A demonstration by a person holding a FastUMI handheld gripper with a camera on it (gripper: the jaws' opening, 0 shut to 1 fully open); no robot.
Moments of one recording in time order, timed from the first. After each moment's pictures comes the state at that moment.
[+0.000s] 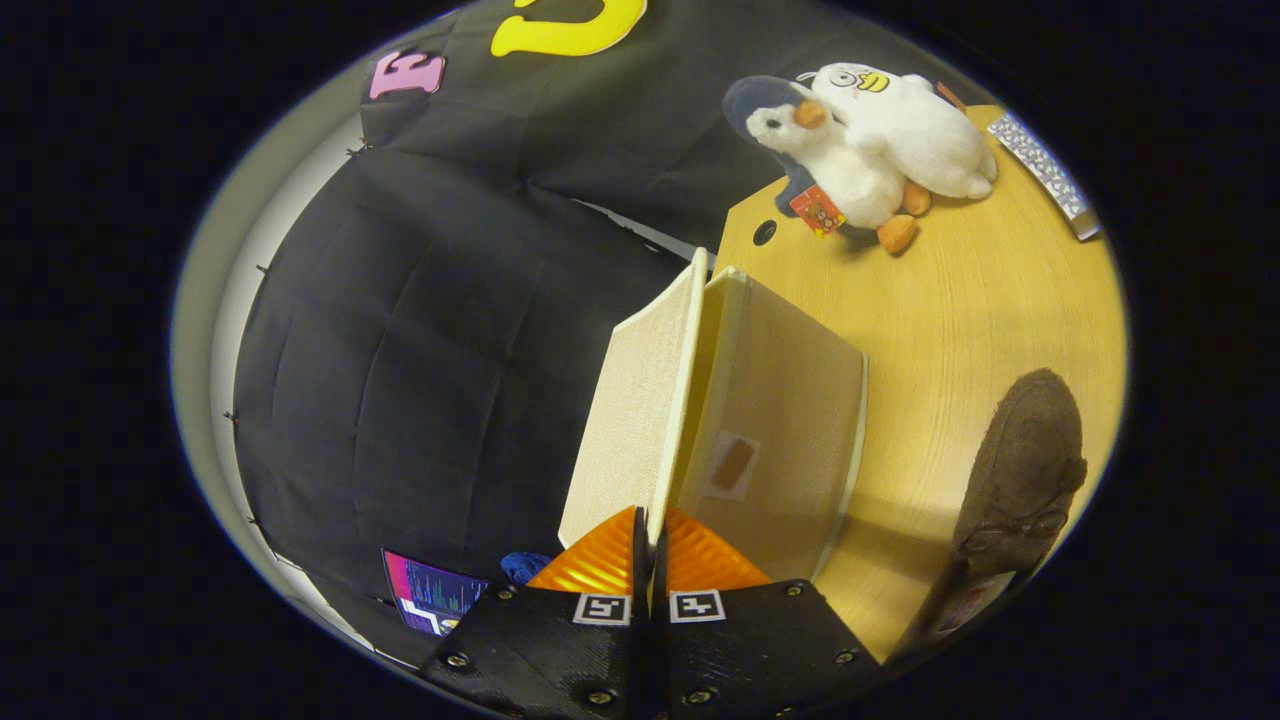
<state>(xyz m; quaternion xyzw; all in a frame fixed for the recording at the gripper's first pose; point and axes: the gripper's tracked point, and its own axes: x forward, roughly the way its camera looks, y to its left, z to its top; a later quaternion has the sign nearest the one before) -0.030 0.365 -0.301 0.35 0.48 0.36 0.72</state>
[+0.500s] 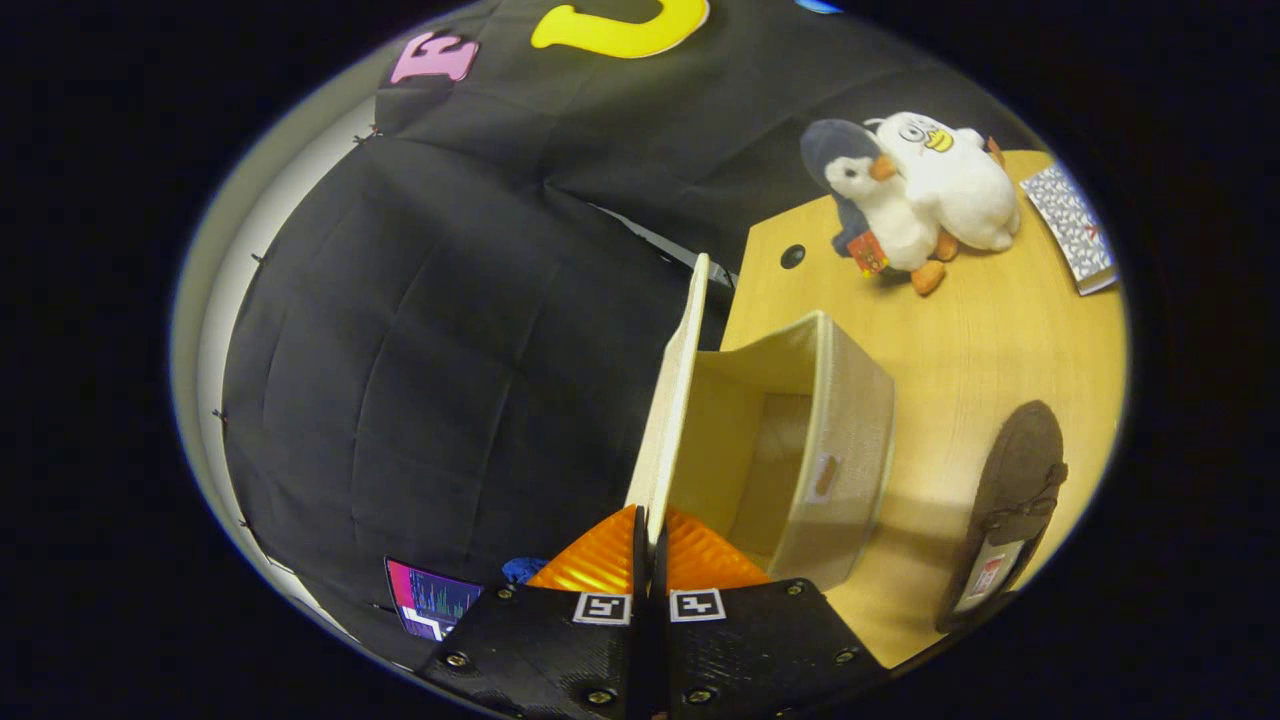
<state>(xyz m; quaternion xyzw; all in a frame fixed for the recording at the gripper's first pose) -0.023 0.407 -0.203 0.33 0.47 0.36 0.73</state>
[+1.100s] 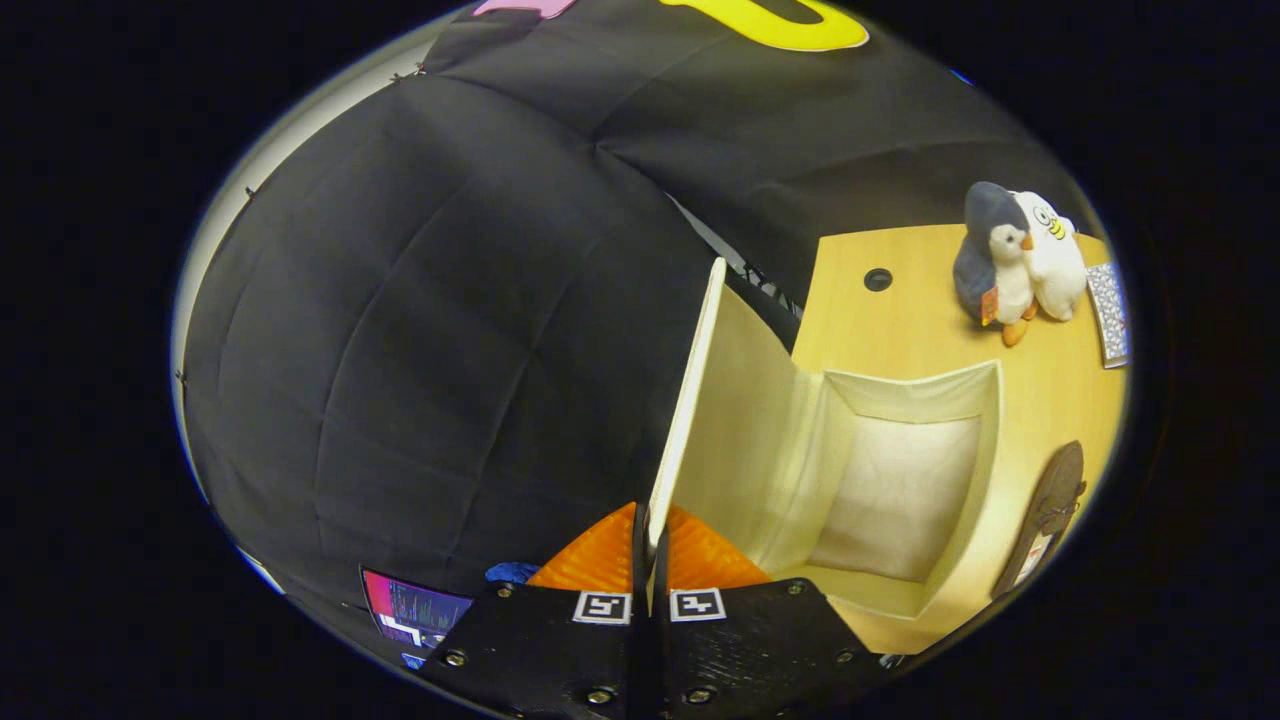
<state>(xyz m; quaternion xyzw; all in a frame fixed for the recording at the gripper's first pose) -0.022 0.574 -0.145 0.25 0.49 0.35 0.76</state>
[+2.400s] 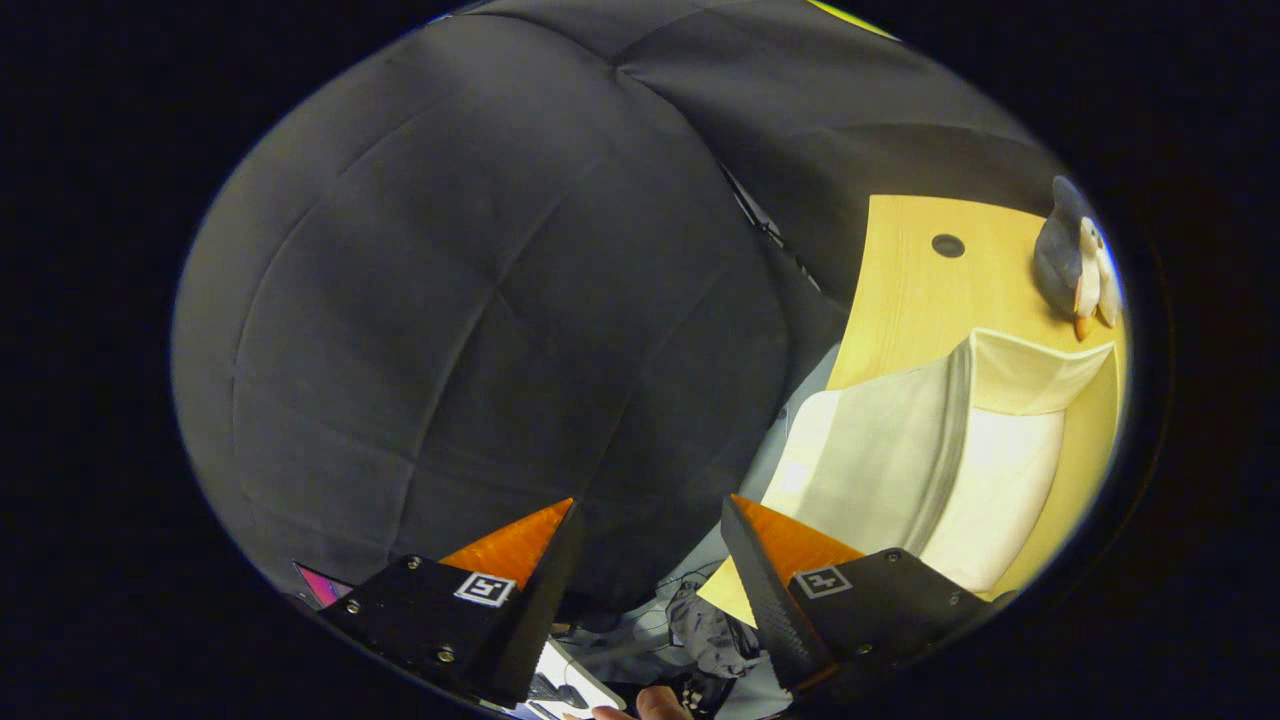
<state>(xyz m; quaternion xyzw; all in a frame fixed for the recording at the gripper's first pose) -0.014 0.671 -0.233 0.17 0.52 0.34 0.77</state>
